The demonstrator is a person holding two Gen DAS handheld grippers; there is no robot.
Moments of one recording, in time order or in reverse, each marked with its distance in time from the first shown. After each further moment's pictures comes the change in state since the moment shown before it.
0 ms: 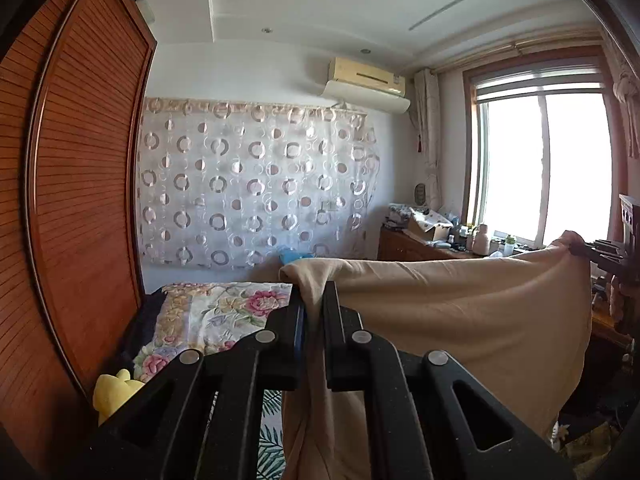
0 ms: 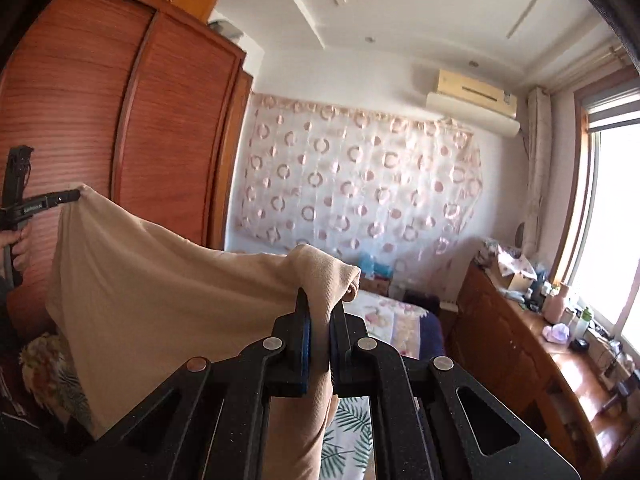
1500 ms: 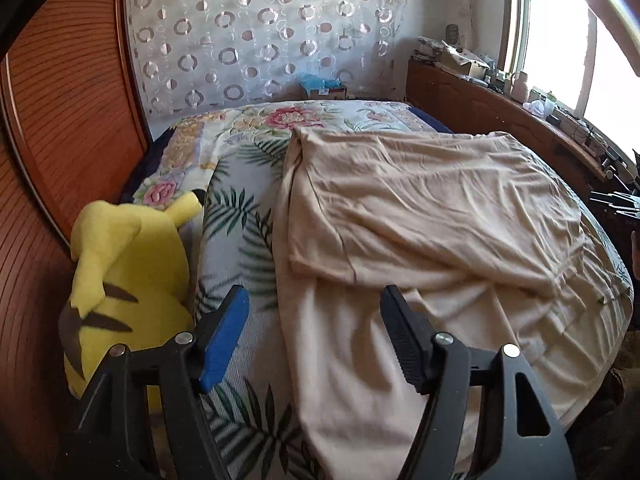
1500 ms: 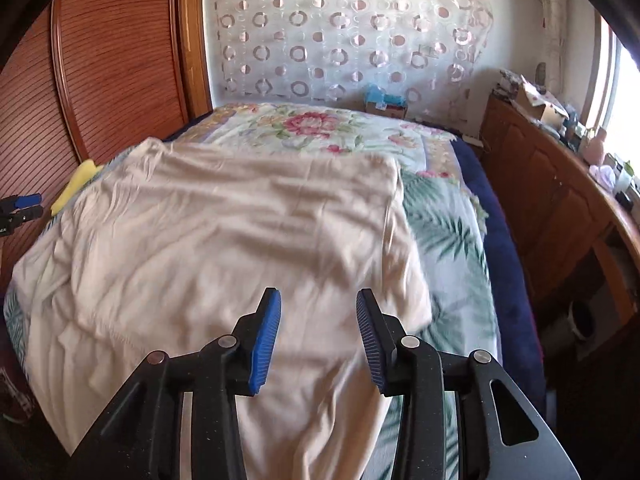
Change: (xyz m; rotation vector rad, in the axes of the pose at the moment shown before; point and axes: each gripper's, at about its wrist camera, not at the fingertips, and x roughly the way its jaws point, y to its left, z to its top) left arm 0.060 0.020 -0.221 0.021 0.593 0.085; right arm 0.123 0.071 -0.104 0.166 0.479 0.055
